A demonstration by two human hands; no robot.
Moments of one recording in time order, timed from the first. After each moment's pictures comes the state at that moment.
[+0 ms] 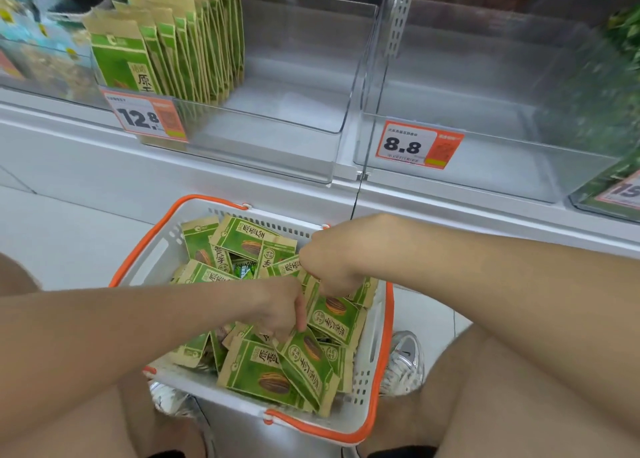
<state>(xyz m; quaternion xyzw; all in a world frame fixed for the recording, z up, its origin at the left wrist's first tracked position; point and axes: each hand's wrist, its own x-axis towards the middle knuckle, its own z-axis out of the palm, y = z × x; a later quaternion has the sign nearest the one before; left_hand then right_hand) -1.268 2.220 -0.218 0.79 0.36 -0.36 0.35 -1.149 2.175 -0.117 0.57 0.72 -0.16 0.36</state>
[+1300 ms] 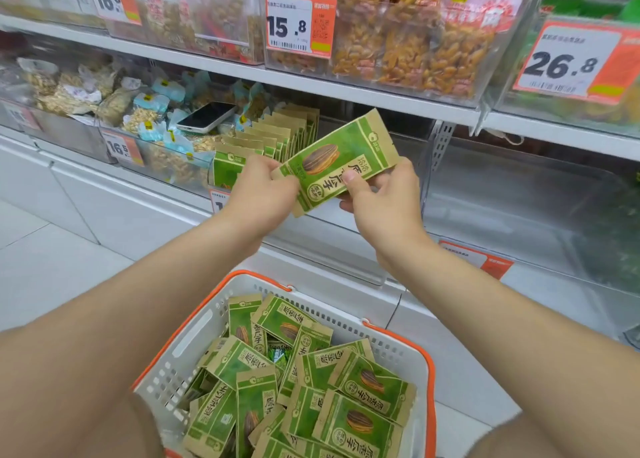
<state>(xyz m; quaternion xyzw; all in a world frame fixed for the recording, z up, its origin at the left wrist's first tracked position) -1.298 2.340 -0.022 0.63 0.51 0.38 0.44 -1.154 2.272 -0.028 0.64 0.41 -0.21 -0.62</state>
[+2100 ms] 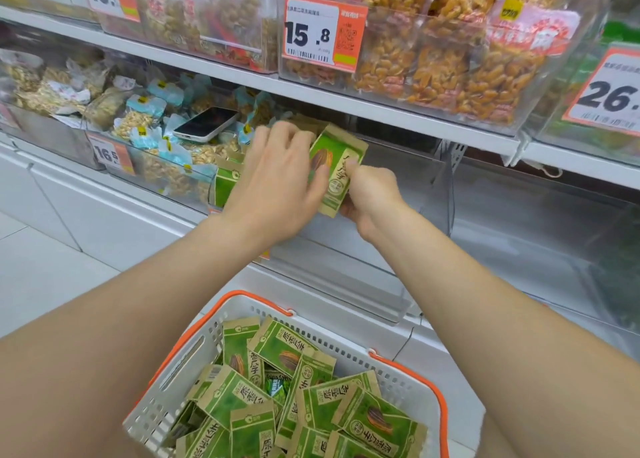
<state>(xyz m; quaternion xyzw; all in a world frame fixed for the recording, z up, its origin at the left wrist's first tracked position) -1.293 2.400 -0.019 0.84 0.40 0.37 -0.03 -1.146 2.388 -0.026 0.65 0.24 -0.35 -0.62</state>
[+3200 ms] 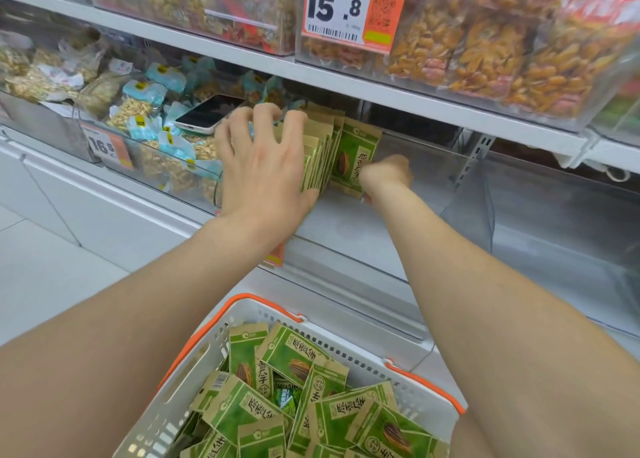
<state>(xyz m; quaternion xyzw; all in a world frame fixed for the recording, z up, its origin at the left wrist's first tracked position) -1.303 2.432 -0.035 0.79 0.50 0.33 -0.12 -1.098 2.479 -0.056 0.84 0.26 -0.19 -0.43</state>
